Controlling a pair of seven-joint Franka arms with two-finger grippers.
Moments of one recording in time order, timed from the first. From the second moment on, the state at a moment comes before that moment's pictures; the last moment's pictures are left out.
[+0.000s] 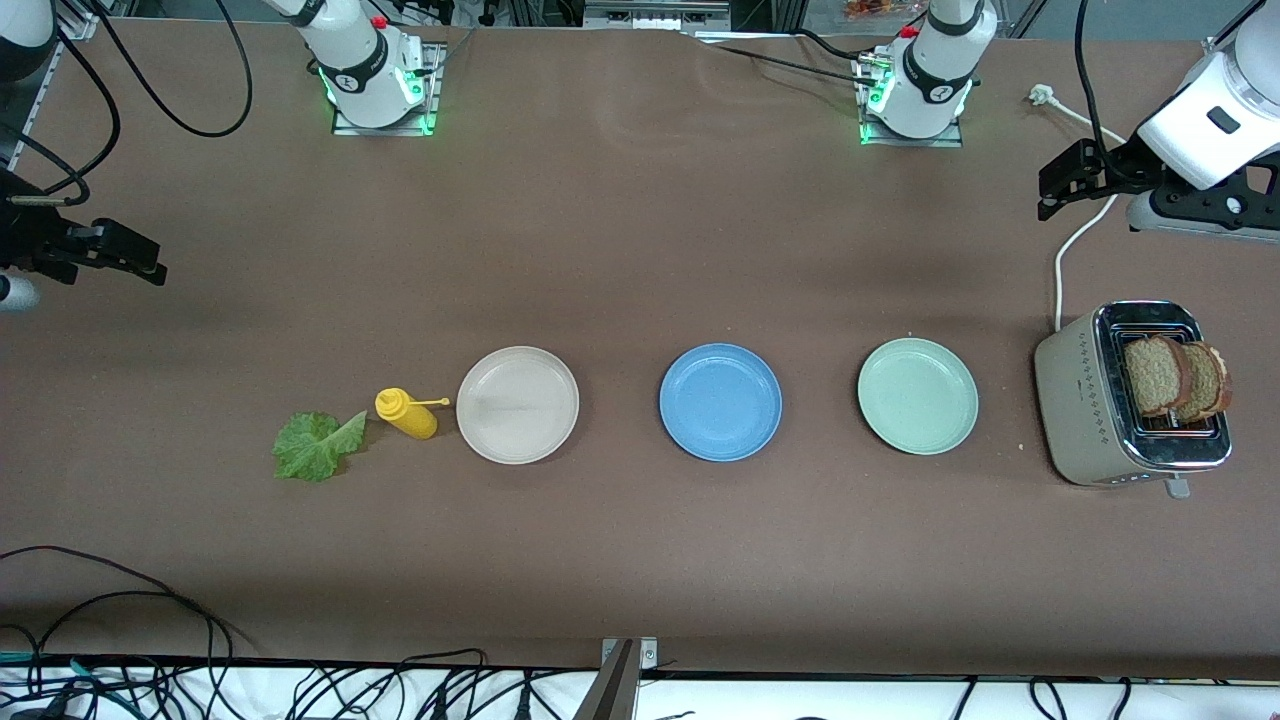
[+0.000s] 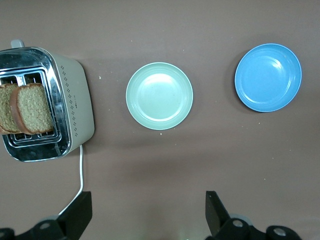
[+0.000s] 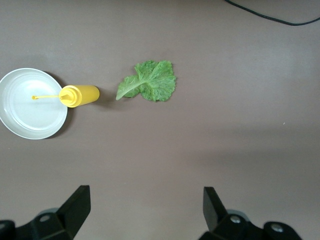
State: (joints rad) left arm -0.03 -0.04 -0.07 -1.60 -0.01 1.49 0.01; right arm 0.15 0.11 -0.18 -1.50 0.00 1.59 -0.04
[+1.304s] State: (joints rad) left arm -0.02 -0.03 -0.07 -1.60 -0.01 1.49 0.01; right arm 0.15 0.11 -0.19 -1.50 0.00 1.59 -0.04
